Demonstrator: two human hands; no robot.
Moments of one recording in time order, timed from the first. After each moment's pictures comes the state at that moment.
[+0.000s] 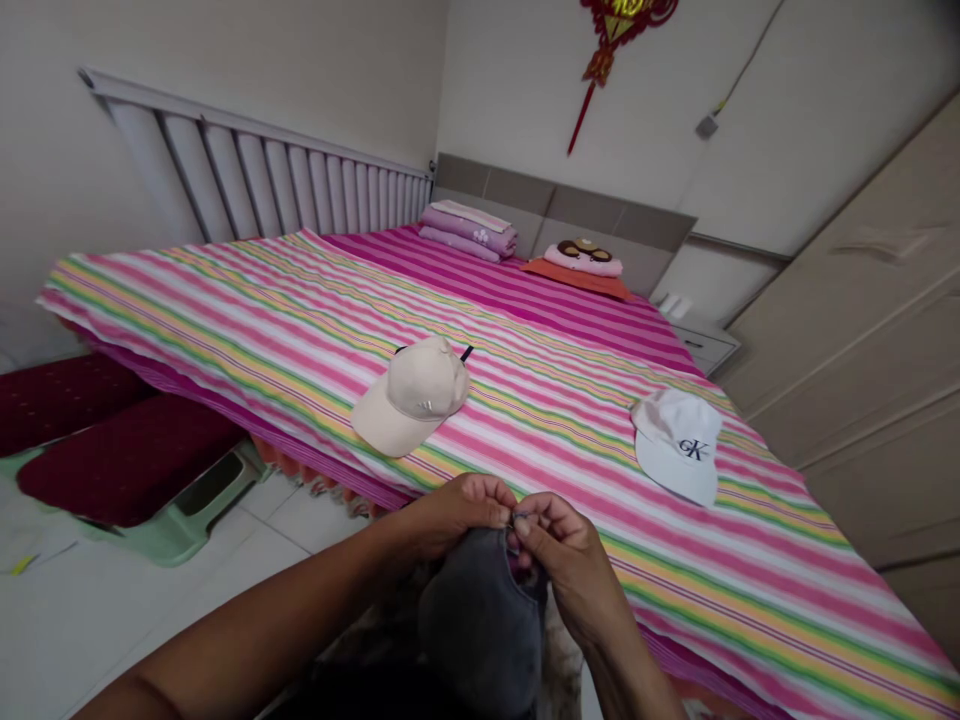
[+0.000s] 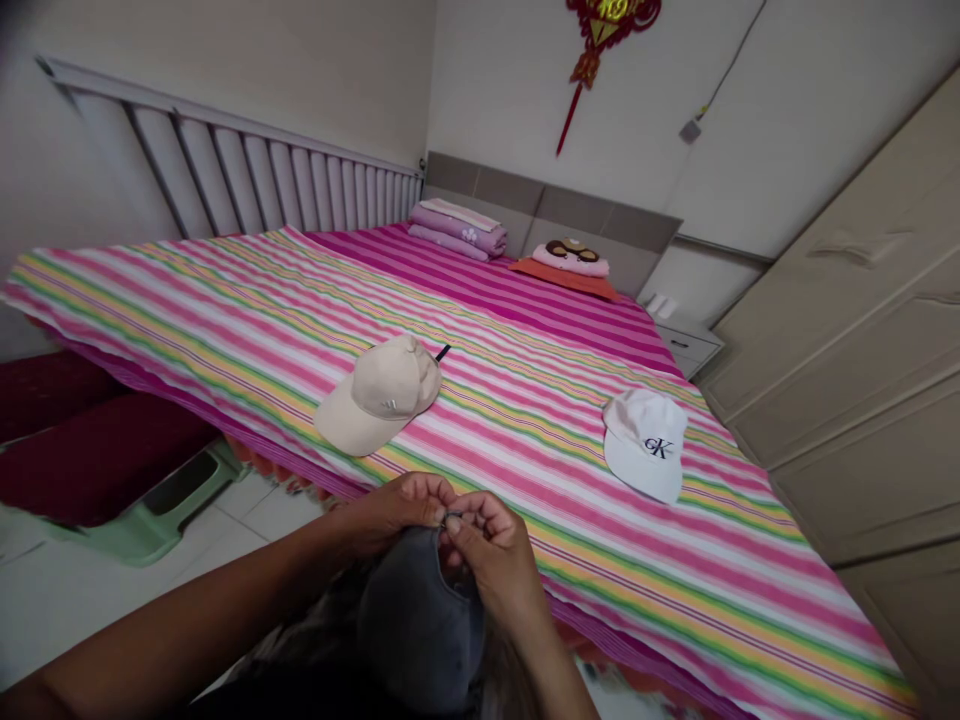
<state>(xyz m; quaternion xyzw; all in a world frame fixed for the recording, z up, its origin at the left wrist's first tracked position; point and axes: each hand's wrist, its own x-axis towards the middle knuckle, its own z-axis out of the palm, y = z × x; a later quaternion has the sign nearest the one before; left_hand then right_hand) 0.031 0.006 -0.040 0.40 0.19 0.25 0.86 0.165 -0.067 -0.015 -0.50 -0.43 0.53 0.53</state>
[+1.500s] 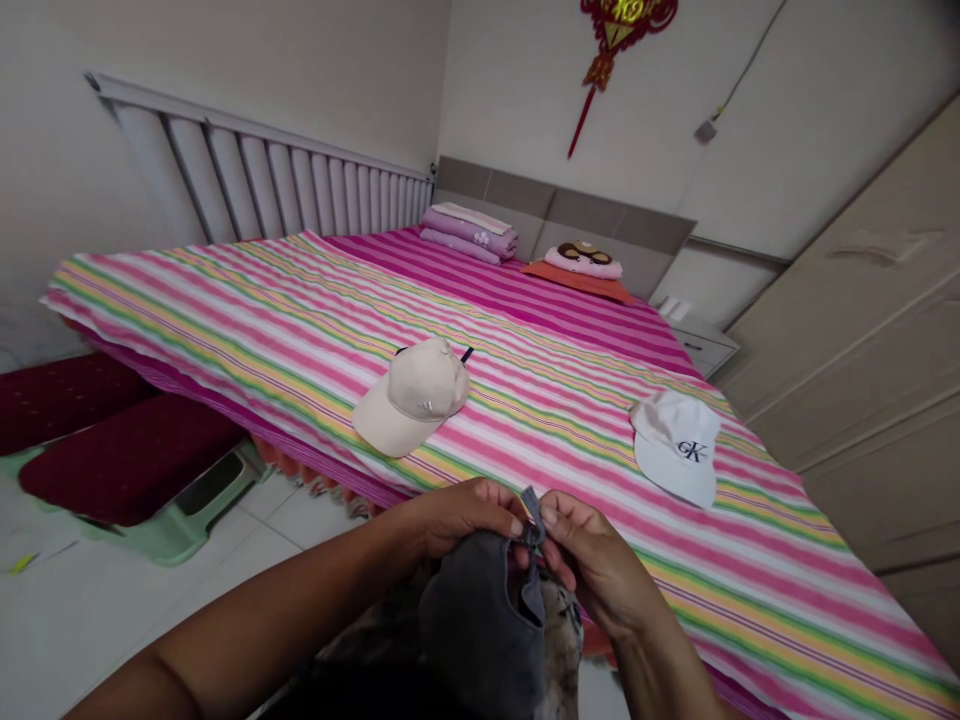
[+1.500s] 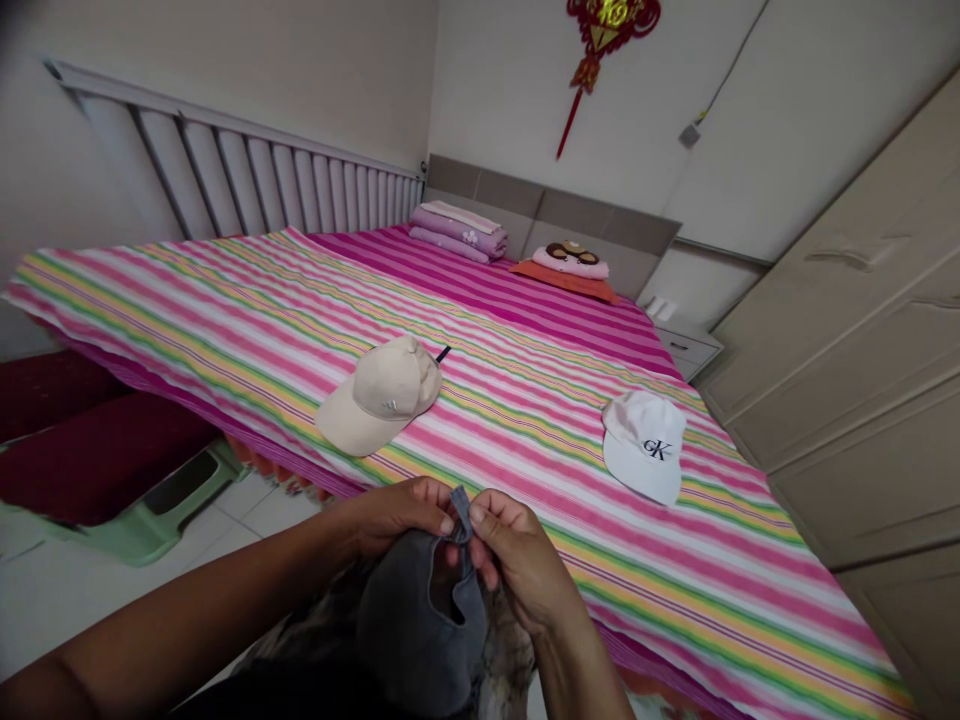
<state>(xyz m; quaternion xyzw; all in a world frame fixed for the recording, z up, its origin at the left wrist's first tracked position) 0.034 0.005 -0.019 0.40 0.15 0.13 0.89 0.183 -0.068 0.010 -0.46 -0.42 0.63 0.46</state>
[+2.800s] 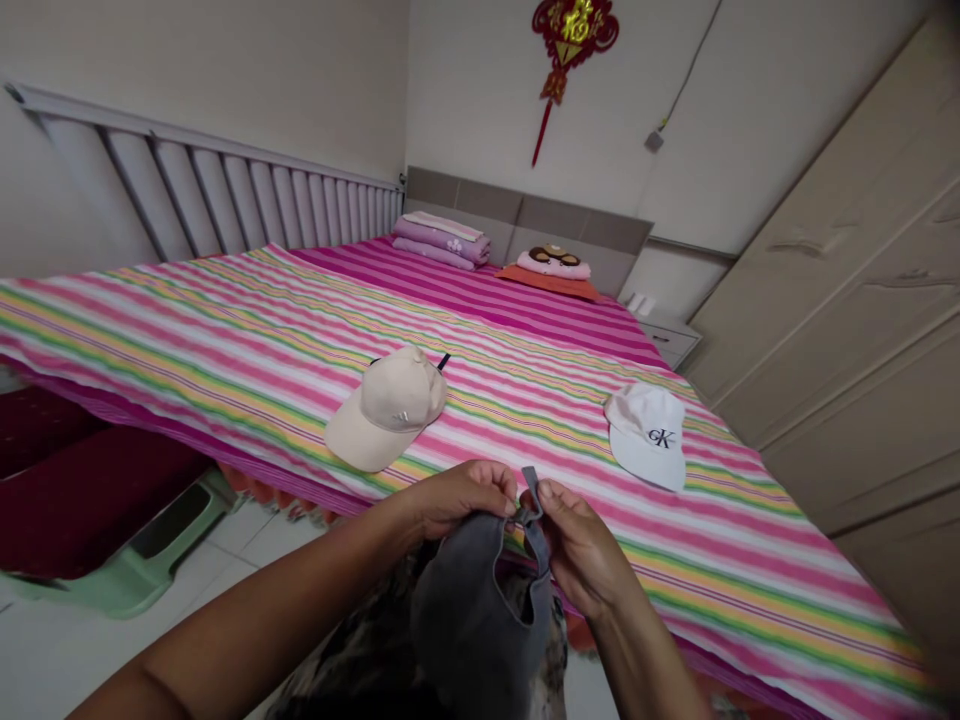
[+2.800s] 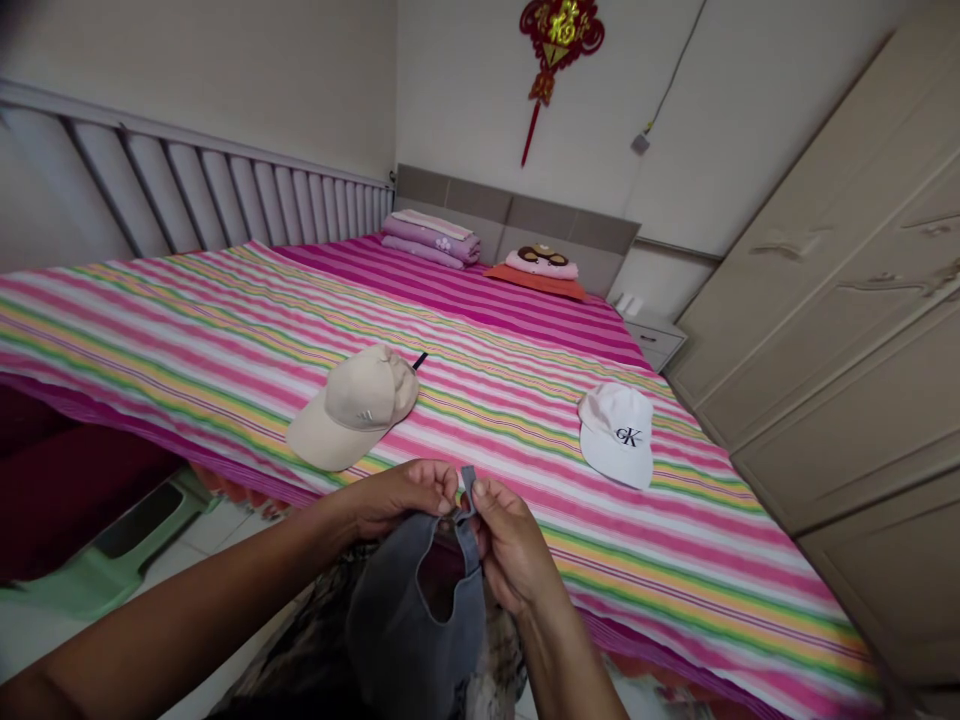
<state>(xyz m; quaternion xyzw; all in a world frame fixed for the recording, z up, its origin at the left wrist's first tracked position) 0.055 0.021 -0.010 0.45 0.18 0.18 0.86 0.184 -0.062 0.010 -0.39 -0.29 0.64 0.60</state>
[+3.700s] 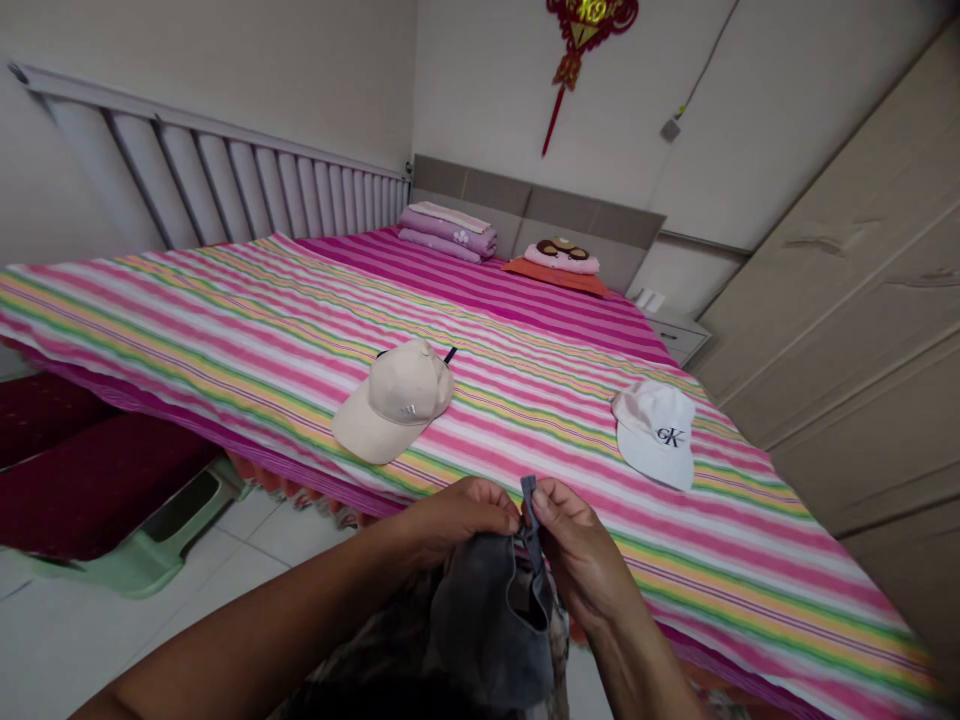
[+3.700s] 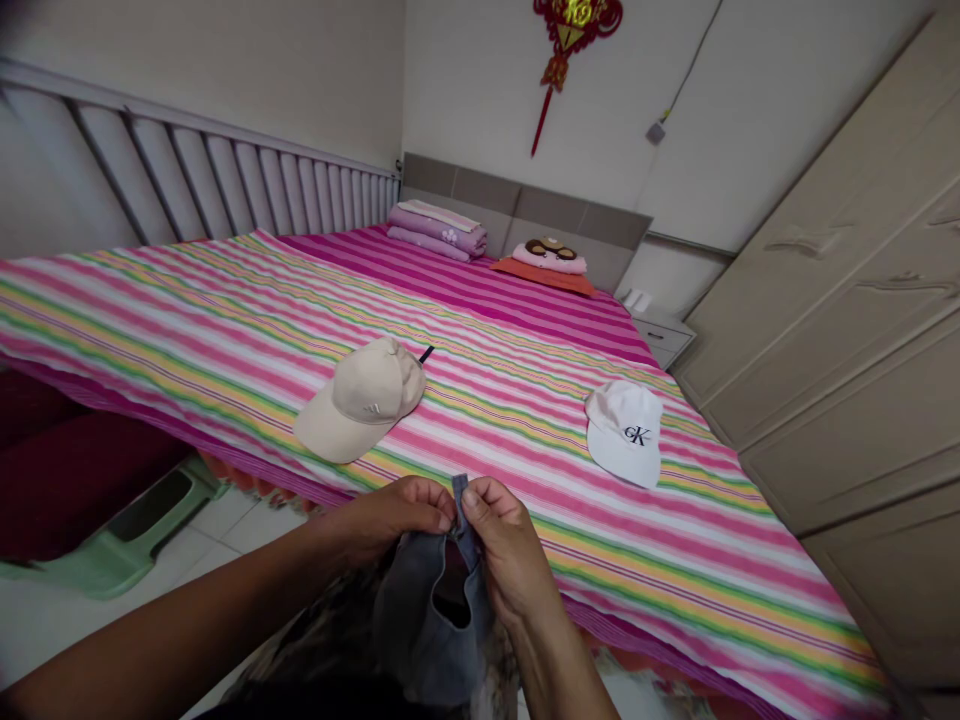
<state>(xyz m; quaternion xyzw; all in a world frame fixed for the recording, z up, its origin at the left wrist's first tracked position) 0.043 -0.001 -0.014 0.47 0.26 0.20 0.82 0.172 -0.067 0.004 -0.43 -0.29 0.61 0.59</state>
